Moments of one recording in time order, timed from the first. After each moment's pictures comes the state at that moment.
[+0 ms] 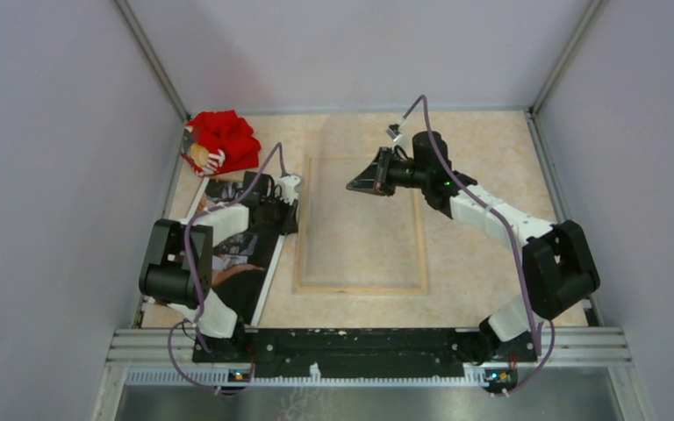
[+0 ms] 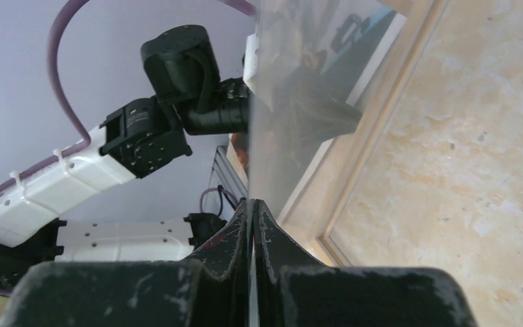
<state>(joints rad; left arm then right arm) -0.18 1.61 0.82 -0.19 0.46 0.24 0.52 1.54 1.09 0.09 -0.64 0.91</state>
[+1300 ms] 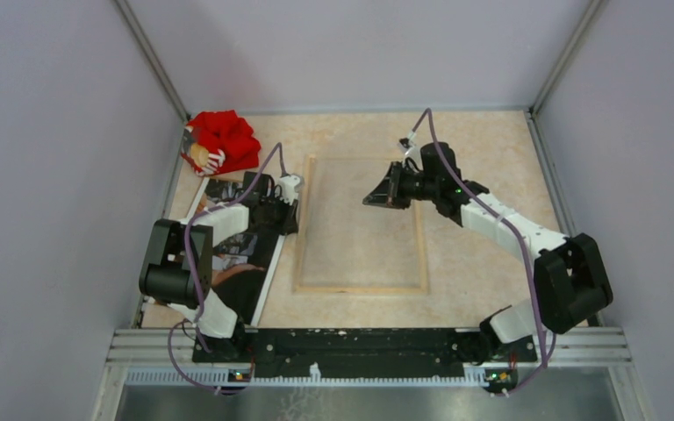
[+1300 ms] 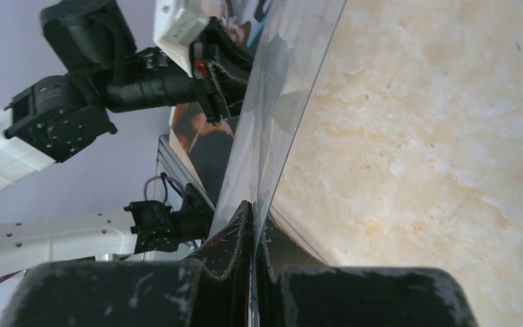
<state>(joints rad) -0.18 1.61 0.82 -0.19 0.46 0.24 0.50 1.45 1.01 -0.07 -0.57 0.76</state>
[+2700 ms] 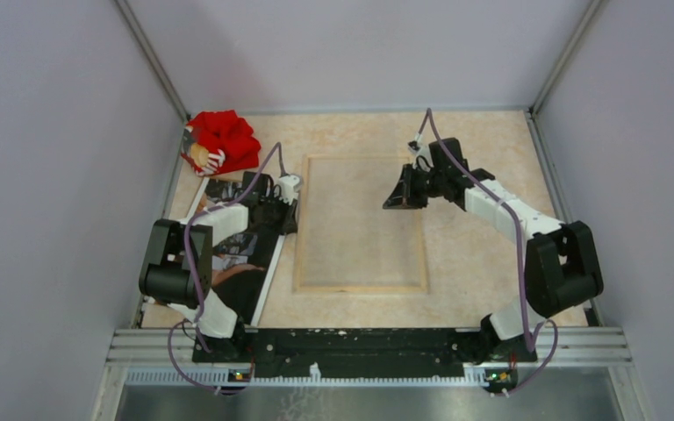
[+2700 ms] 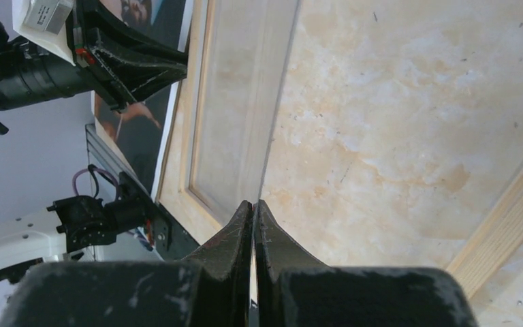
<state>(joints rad) -0.18 1.61 0.82 -0.19 0.46 0.25 0.38 1.54 1.08 -0.35 -0.56 0.52</state>
